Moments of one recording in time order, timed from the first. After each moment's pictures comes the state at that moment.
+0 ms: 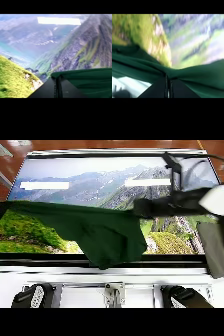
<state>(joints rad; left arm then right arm) 0.42 -0.57 1.14 0.94 -1.25 -1.25 0.38 -1.07 1.37 -1.18 1.22 1.82</state>
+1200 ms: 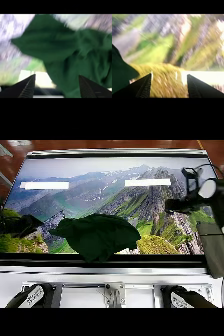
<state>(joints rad) 0.47 -0.98 0.87 0.97 -1.28 -1.34 -0.01 -1.21 1.29 -1.47 1.32 1.52</state>
